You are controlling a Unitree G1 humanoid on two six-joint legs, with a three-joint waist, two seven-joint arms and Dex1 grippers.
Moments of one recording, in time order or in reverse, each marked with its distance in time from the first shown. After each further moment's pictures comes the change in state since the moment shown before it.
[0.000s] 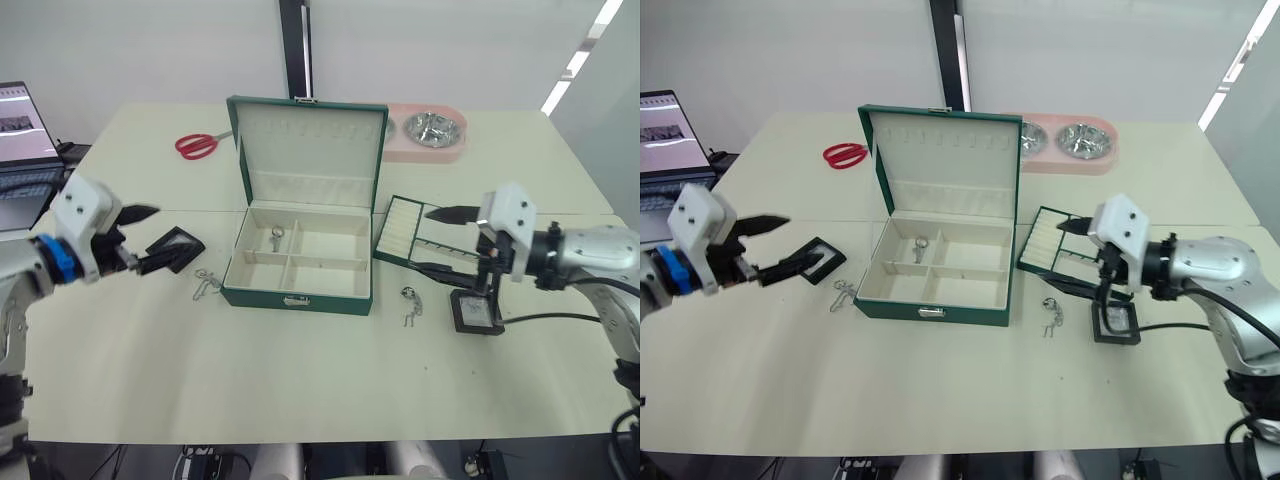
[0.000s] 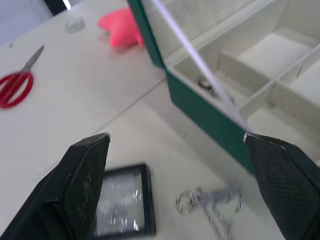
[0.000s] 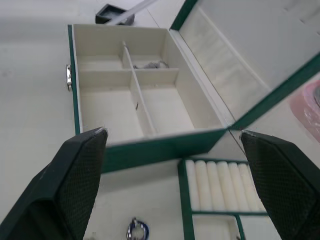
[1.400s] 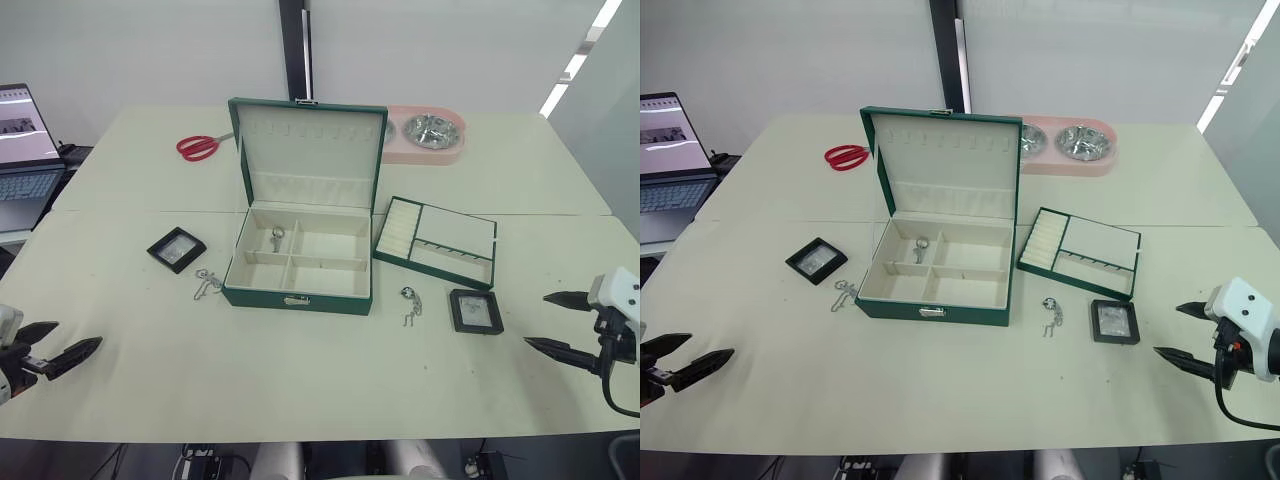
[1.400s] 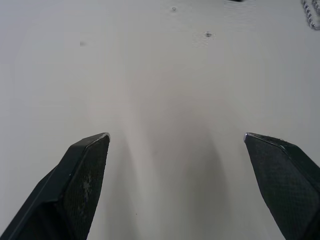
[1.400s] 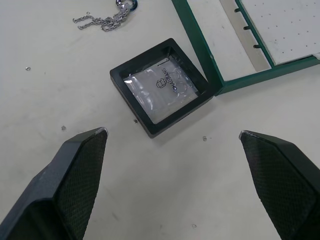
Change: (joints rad) left arm 0.388 -0.012 0.208 0.284 -0.034 -0.129 0.011; right arm 0.635 -0.144 -0.430 0.072 -0.067 -0.058 0.158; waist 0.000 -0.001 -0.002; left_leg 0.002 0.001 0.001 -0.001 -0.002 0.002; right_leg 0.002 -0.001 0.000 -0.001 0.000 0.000
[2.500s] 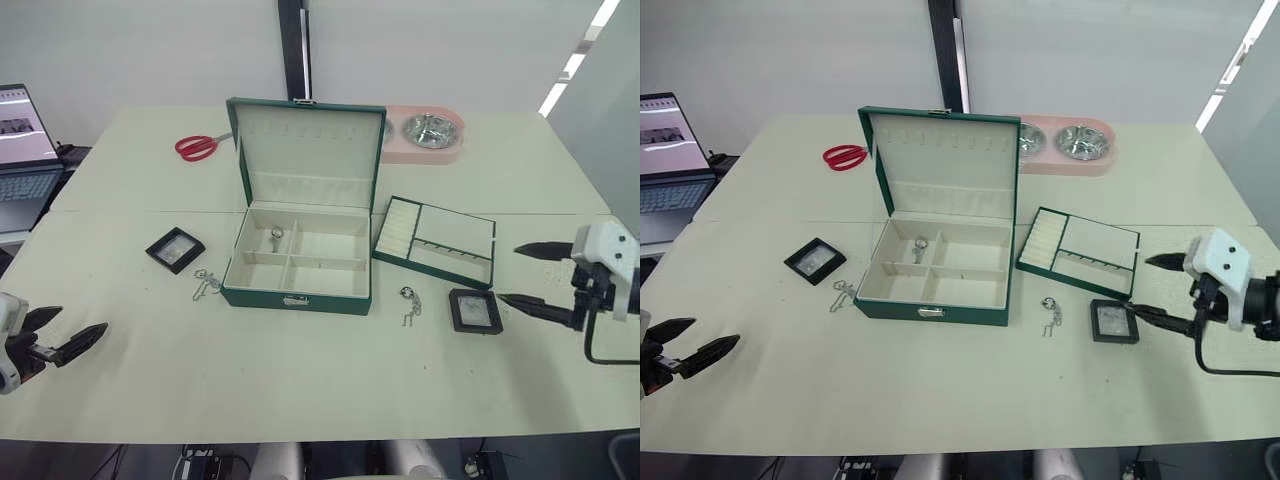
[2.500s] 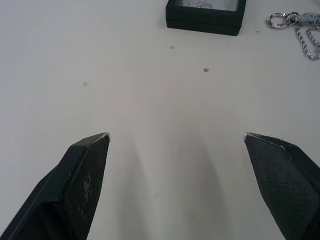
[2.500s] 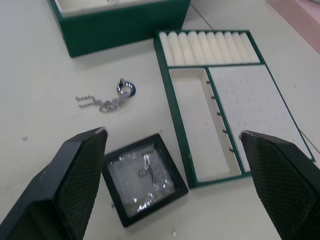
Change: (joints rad) left arm -0.044 -0.035 -0.011 0.006 0.003 -0.078 0.047; right arm -0.386 0.007 0.167 -0.015 0.104 0.053 -0.029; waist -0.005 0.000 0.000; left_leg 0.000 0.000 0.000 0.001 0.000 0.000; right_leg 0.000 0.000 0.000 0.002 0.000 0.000
